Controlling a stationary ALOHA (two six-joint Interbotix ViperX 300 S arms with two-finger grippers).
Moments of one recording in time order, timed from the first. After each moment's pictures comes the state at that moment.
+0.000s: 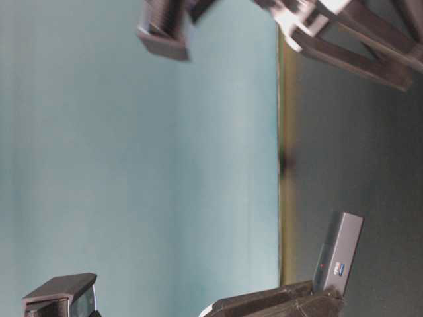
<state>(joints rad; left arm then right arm) -0.08 -0.21 0.82 0.04 0.04 -0.18 0.14 0.12 0.85 0.03 -0.28 0.18</state>
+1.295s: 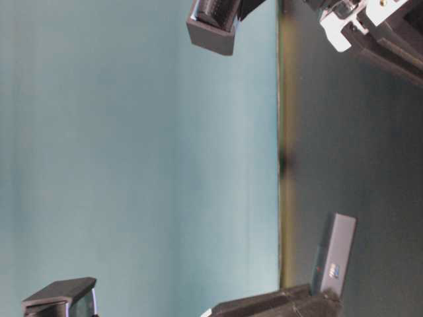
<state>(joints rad) -0.08 -0.22 0.82 0.04 0.08 -0.20 0.18 0.23 0.89 0.04 -0.55 0.22</state>
